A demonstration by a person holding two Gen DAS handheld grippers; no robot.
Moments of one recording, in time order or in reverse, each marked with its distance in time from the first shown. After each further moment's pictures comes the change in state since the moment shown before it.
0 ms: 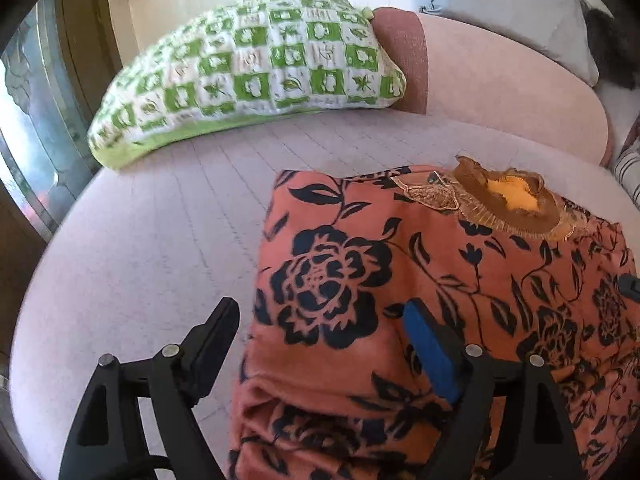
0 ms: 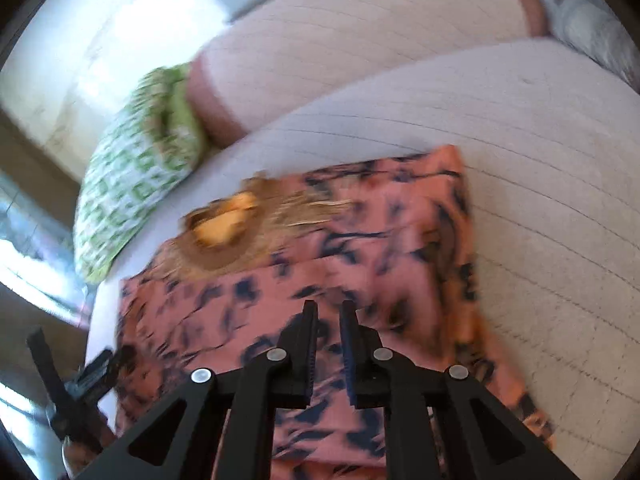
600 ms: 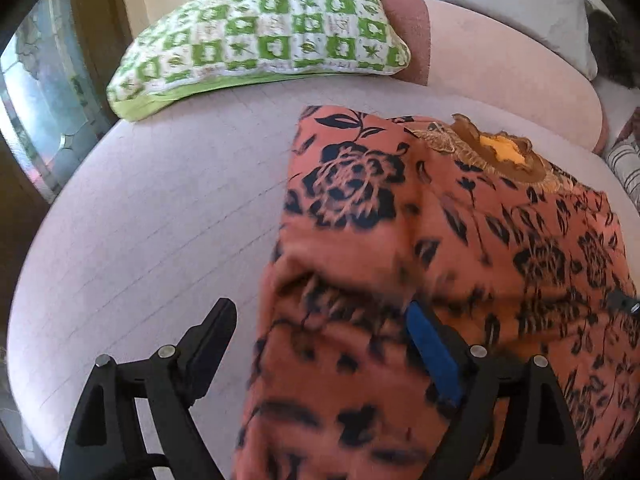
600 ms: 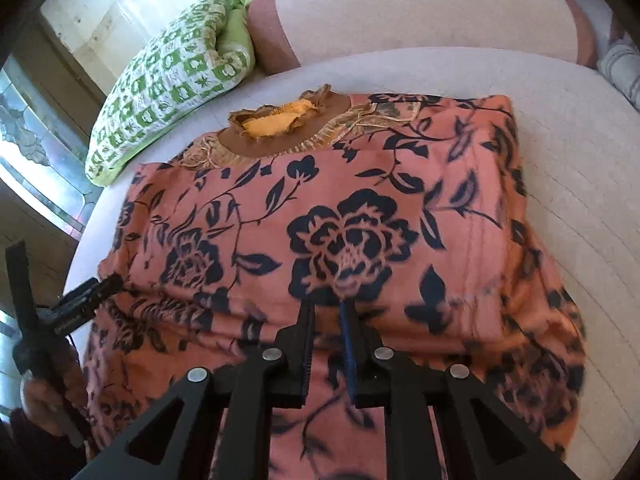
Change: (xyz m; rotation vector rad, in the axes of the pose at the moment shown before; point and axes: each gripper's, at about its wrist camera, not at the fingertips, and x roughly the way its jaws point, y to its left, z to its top) left arm -0.032 0.027 -0.052 -0.042 0.078 -0.029; right arm -0.027 0.023 -0.053 -0.169 0.109 -0.032
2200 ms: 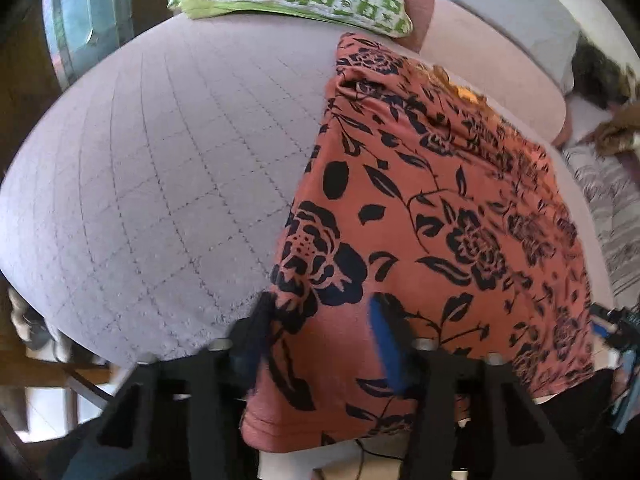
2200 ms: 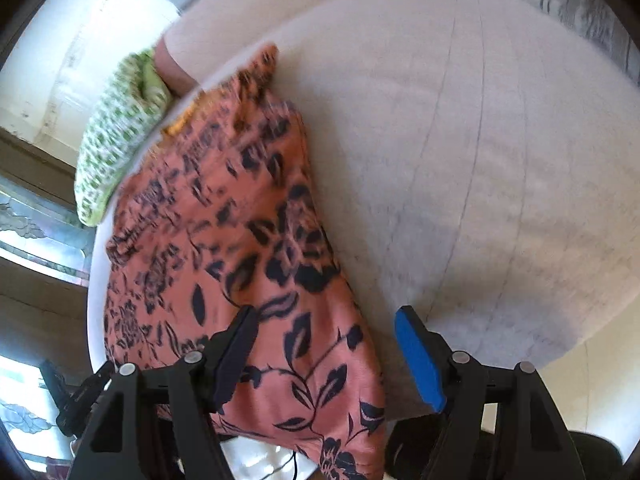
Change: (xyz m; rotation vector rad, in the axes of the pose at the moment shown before) left arm -0.098 0.058 -0.162 -0.134 0.135 -0.175; right arm -0.112 -0.111 -0.159 0.323 0.071 -0.066
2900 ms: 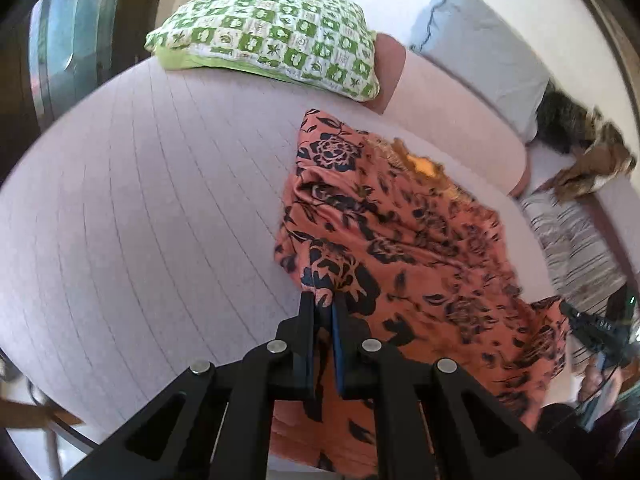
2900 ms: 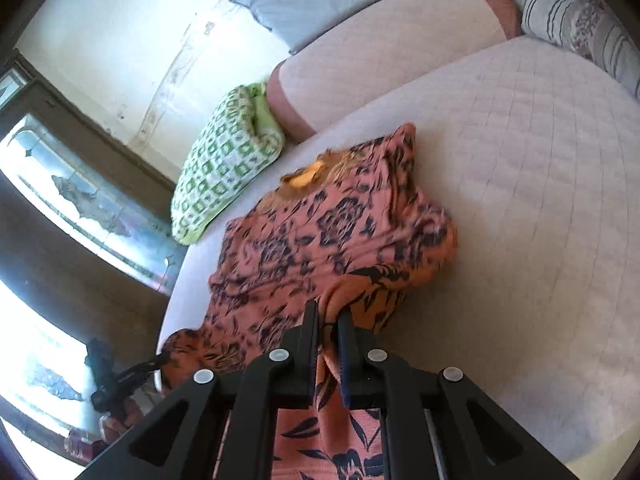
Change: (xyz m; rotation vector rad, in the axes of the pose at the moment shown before) left arm -0.031 0.001 0.067 -0.018 -0.133 -0.174; right arm -0.035 0.062 0.057 -0.151 -0.182 0.279
